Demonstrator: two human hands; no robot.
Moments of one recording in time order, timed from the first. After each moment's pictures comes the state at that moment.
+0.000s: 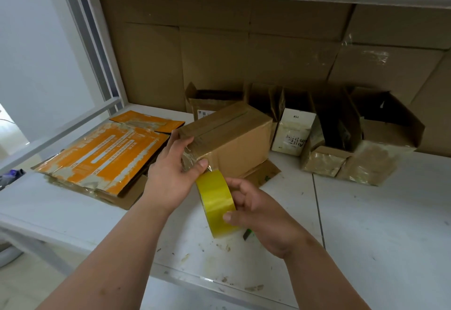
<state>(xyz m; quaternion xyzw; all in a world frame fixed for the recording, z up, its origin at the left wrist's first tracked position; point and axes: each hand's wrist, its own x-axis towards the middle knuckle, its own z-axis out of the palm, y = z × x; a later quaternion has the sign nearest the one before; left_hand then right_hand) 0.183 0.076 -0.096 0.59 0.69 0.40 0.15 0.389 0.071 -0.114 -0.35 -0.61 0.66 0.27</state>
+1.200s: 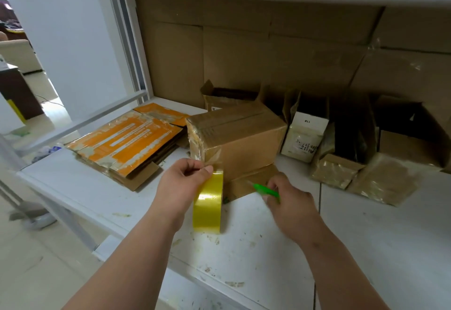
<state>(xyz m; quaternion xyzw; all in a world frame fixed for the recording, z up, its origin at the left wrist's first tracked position) 0.241 0.045 -0.092 0.31 0.67 0.57 0.36 0.445 0.106 -0.112 -0.53 -0.81 0.20 0.15</state>
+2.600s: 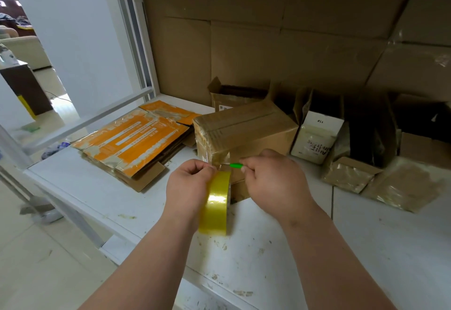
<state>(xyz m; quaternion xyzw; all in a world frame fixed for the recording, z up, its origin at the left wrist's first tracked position) 0.251 0.054 -0.090 0.23 0.69 0.60 0.33 0.389 0.114 -0.067 -0.46 -0.87 0.05 0.18</state>
